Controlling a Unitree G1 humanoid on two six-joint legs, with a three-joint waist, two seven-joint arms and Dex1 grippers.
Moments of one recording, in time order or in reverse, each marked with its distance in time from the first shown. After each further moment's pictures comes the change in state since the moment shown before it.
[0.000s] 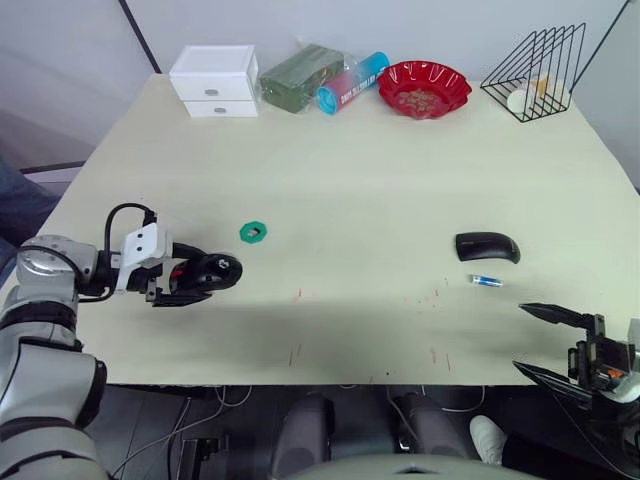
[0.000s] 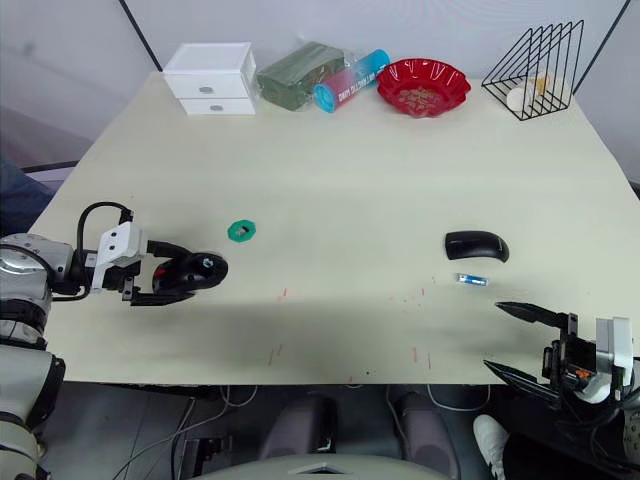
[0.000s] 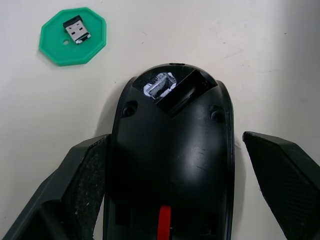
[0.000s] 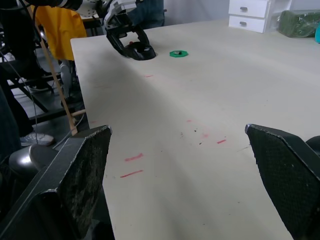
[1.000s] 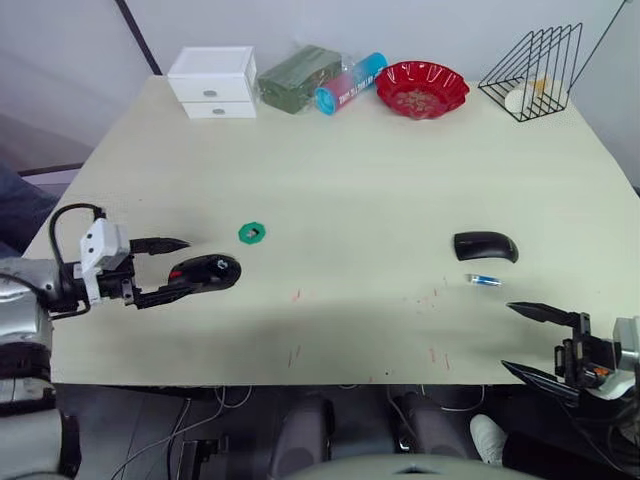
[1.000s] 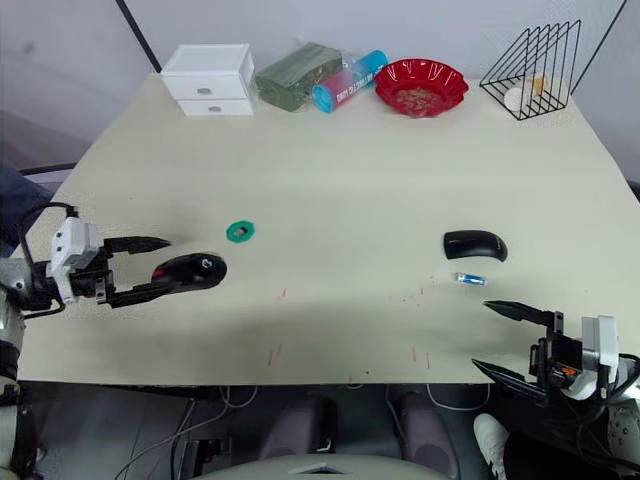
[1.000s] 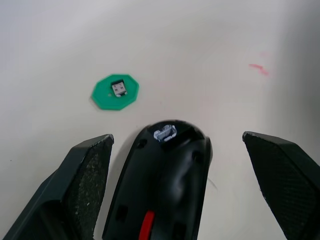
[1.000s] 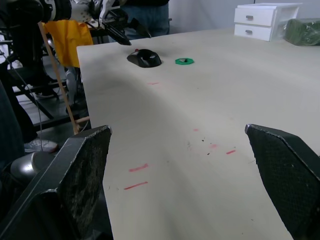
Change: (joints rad) left arm 0.339 0.025 0.440 -0.468 -0.081 0.305 0.004; right arm -0.034 0.029 0.050 0.009 -0.008 -0.018 0.001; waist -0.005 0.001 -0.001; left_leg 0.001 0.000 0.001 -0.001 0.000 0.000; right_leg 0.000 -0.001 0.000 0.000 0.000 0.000
